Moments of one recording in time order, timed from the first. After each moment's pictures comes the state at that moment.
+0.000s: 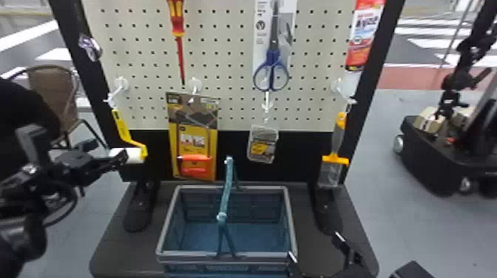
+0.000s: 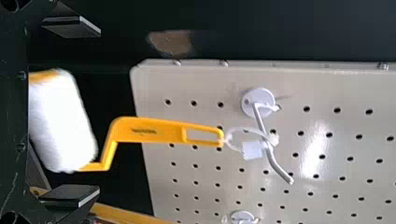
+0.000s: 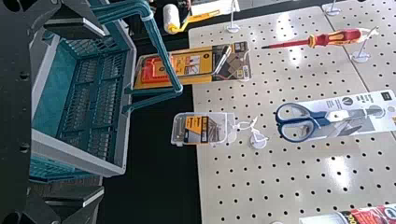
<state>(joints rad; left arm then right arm) -0.45 0.34 0.16 -0.98 0.23 -0.04 -0.78 0.46 -0.06 0.14 -1.96 -0.12 -0.05 0.34</state>
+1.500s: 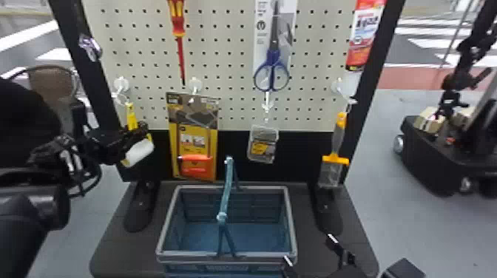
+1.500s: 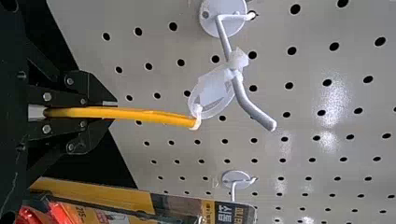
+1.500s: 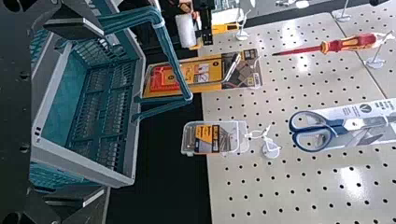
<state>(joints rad) -0.55 0.32 0.06 -1.01 0.12 0.01 -0.78 0.44 -0.06 0.15 -1.93 -0.13 -0.03 0.38</state>
